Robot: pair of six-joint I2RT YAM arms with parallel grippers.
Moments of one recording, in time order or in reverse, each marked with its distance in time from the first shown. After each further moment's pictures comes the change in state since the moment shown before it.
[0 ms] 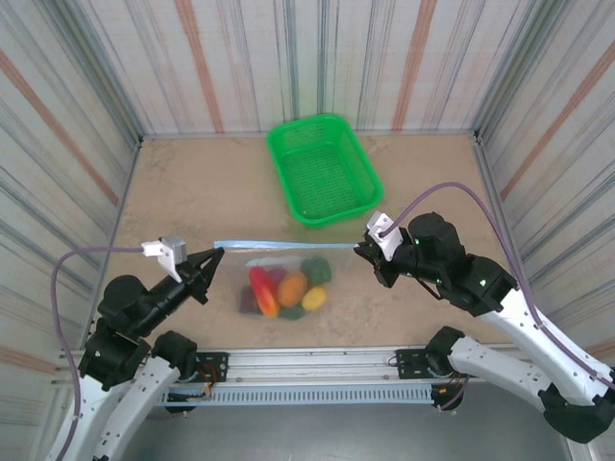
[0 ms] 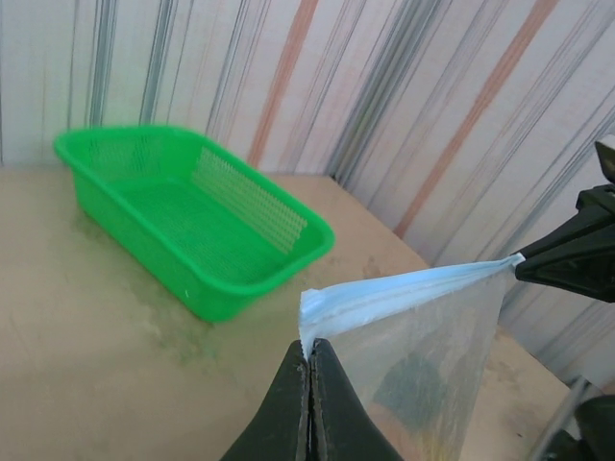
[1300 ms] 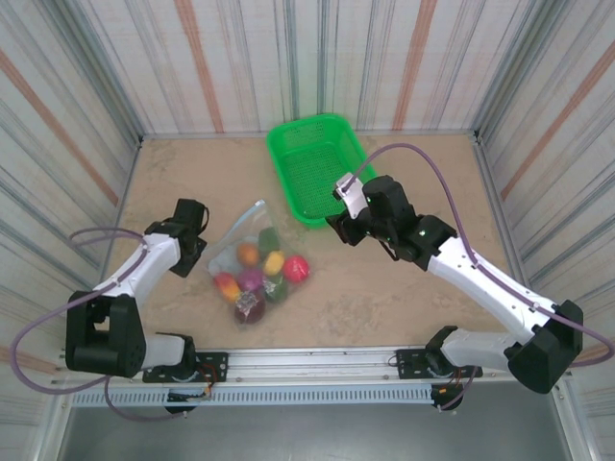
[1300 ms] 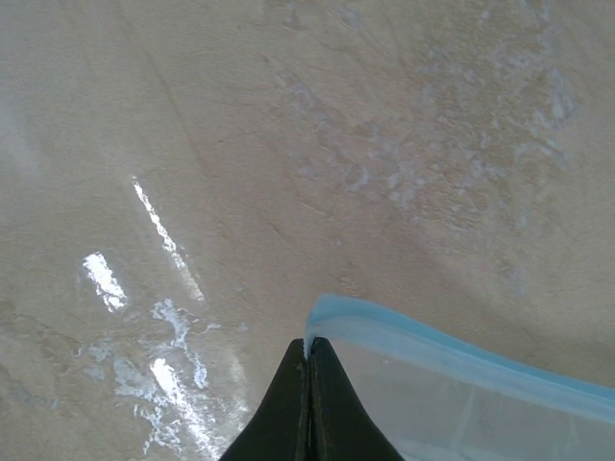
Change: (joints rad) left arm 0.319 1.109 0.196 -0.275 -0.580 -0.747; right arm -0.070 0.396 0.106 0.254 0.123 0.091
